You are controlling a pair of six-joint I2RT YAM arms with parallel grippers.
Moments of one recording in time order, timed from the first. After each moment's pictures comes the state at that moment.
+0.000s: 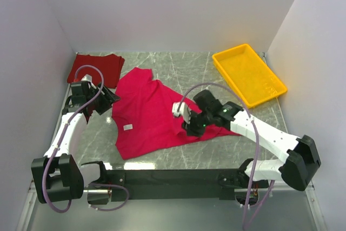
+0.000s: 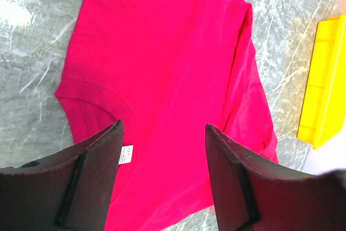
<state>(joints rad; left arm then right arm) 0.12 1.15 0.78 -0.36 0.33 -0.65 0.74 1.24 0.97 -0.68 -0.43 -0.50</state>
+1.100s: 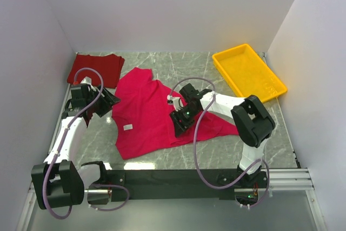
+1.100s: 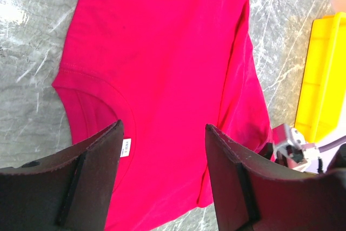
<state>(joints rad) 0.12 1.09 0.74 -0.36 0.34 -0.67 0.63 1.83 1.14 -0.62 -0.61 -0.04</state>
